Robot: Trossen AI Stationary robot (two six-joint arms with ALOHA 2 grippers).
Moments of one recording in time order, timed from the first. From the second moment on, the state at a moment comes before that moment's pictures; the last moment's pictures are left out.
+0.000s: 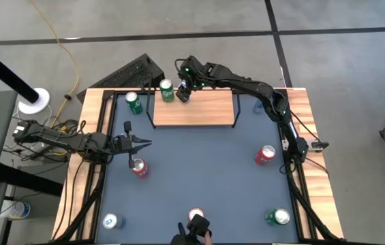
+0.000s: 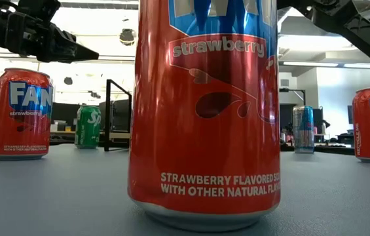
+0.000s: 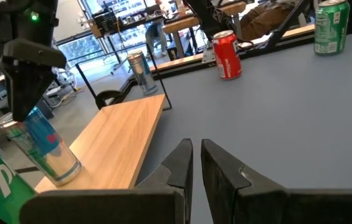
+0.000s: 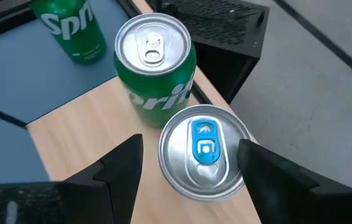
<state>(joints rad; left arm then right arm) -0.19 0.46 0.18 0.22 -0.41 0.27 -0.48 2.22 2.17 -0.79 0.08 0.07</state>
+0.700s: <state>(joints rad) -0.19 0.46 0.18 0.21 -0.42 0.27 -0.47 2.24 2.17 -0.79 0.13 0.12</state>
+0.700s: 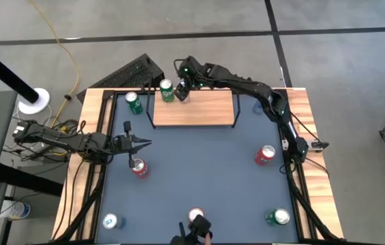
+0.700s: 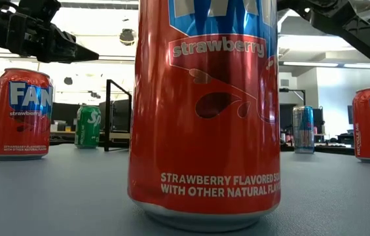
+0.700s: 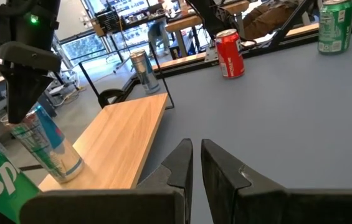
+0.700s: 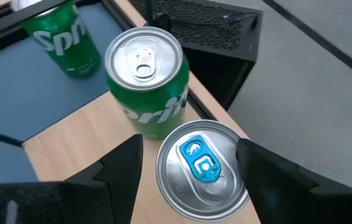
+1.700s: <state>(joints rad) -0.19 0.46 0.18 0.20 -0.43 0.27 -0.37 2.18 2.17 -1.07 -0.01 -0.13</state>
